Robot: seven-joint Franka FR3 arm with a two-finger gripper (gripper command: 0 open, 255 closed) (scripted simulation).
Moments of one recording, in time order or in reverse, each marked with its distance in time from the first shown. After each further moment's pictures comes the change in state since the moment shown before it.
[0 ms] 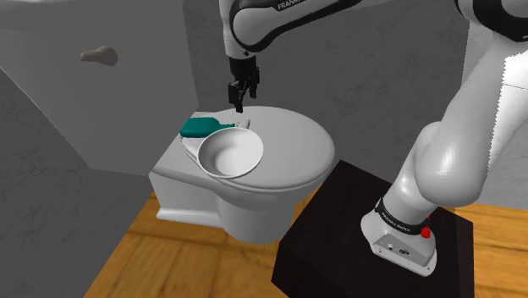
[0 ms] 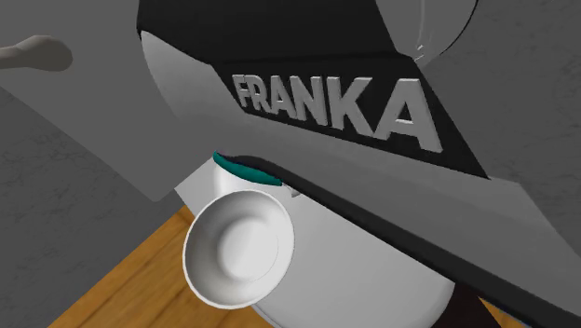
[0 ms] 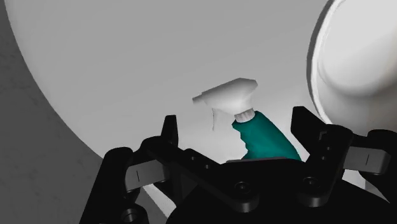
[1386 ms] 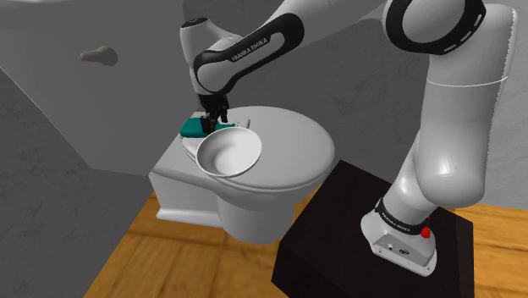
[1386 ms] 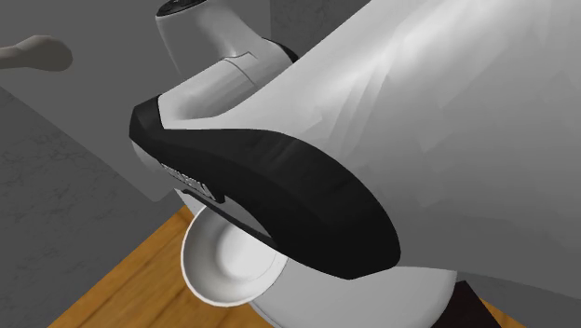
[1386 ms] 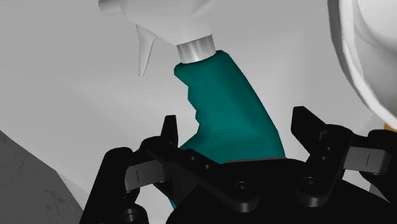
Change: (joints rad) arm 0.056 0.340 0.042 0.194 -0.058 0.124 -0.022
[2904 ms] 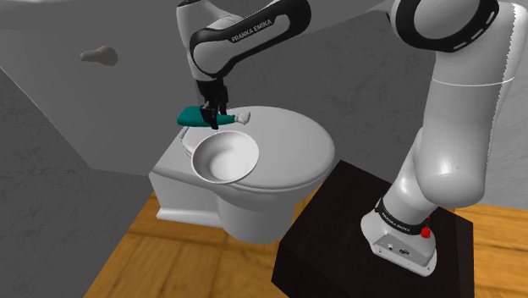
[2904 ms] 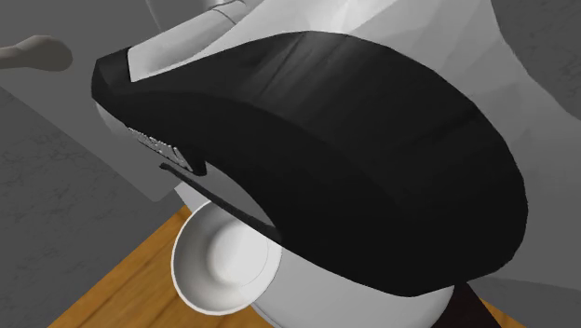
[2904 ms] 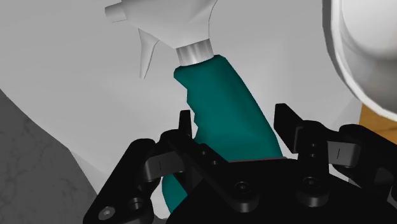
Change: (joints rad) arm -0.001 -0.041 0.004 0.051 0.012 -0.104 -0.018
